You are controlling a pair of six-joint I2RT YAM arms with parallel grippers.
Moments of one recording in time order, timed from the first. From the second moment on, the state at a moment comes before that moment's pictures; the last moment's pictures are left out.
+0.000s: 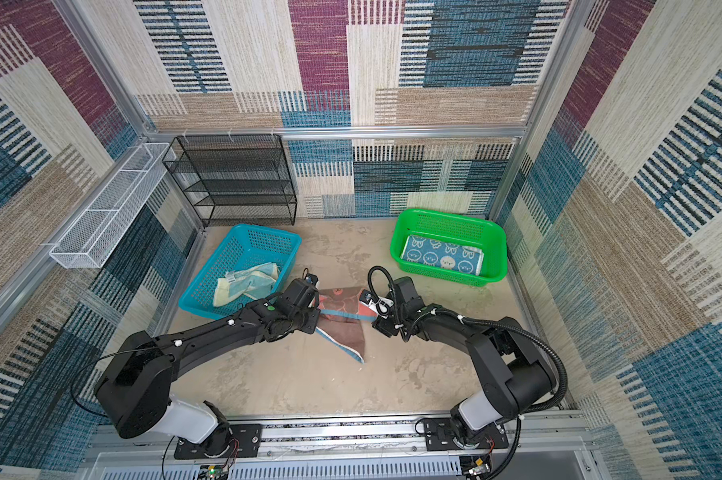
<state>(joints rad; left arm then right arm) -0.70 1.50 0.91 -0.43 -0.23 -0.27 0.48 1.54 0.71 -0.06 -0.19 -0.62</state>
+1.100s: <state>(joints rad) -0.70 1.47 0.88 -0.39 -0.23 -0.27 0.46 1.79 0.93 -0.13 -0.30 -0.56</state>
